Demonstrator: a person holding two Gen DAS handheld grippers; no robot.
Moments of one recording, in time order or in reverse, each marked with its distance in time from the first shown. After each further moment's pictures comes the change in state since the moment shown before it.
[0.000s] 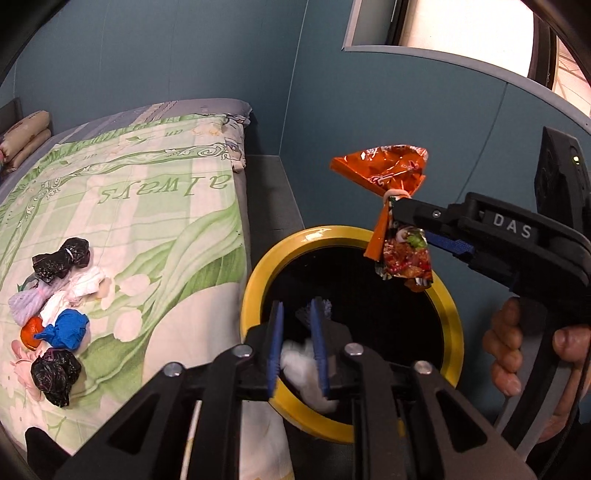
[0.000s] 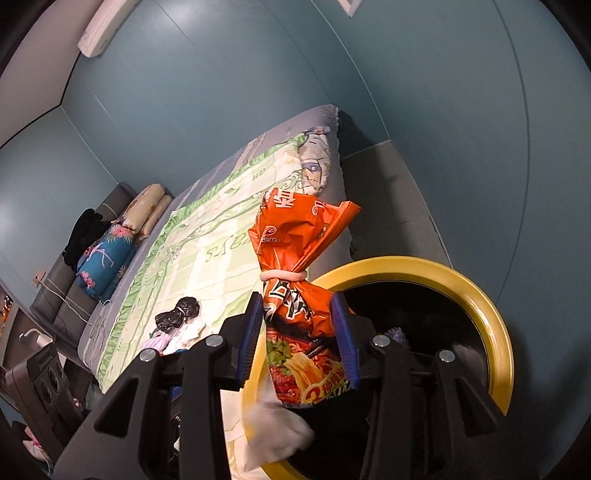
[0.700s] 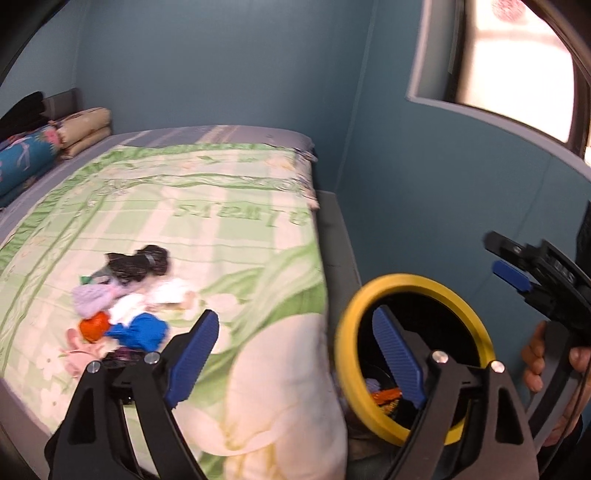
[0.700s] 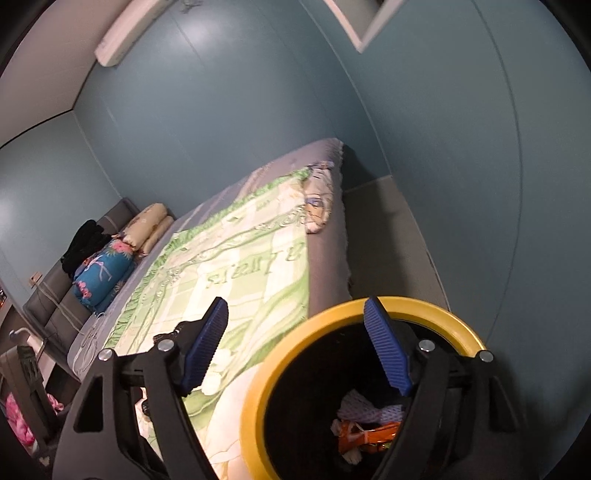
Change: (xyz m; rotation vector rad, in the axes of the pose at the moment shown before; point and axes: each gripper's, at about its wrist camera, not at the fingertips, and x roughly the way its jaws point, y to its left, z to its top) left arm -0.064 0.074 0.002 -0.143 -0.151 0.193; right arm -0.014 0.015 0.005 -0.090 -0.131 0.028
